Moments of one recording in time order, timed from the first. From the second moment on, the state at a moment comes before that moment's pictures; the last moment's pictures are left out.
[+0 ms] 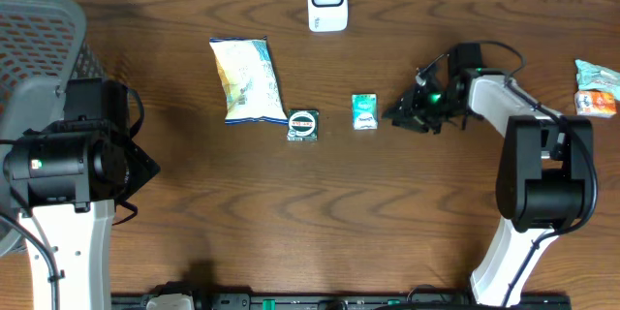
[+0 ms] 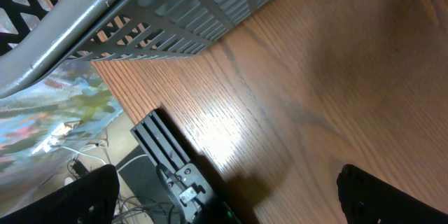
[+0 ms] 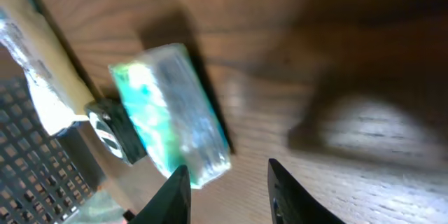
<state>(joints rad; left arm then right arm) 0.07 1.19 1.48 -1.69 -0.42 -0.73 0.02 2.06 1.31 -0.66 -0.73 0.39</state>
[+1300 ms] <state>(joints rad) 0.07 1.19 1.48 -1.69 -0.42 -0.73 0.19 2.06 1.33 -0.54 -0.51 0.41</state>
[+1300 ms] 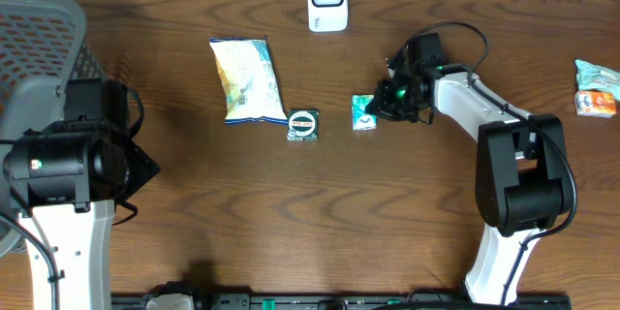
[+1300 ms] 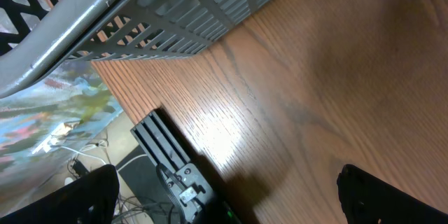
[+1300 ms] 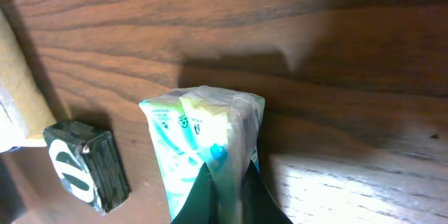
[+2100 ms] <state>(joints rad) 0.07 1.19 1.48 -1.69 -0.42 -0.73 0.00 2.07 1.33 -0.07 -1.46 0.39</state>
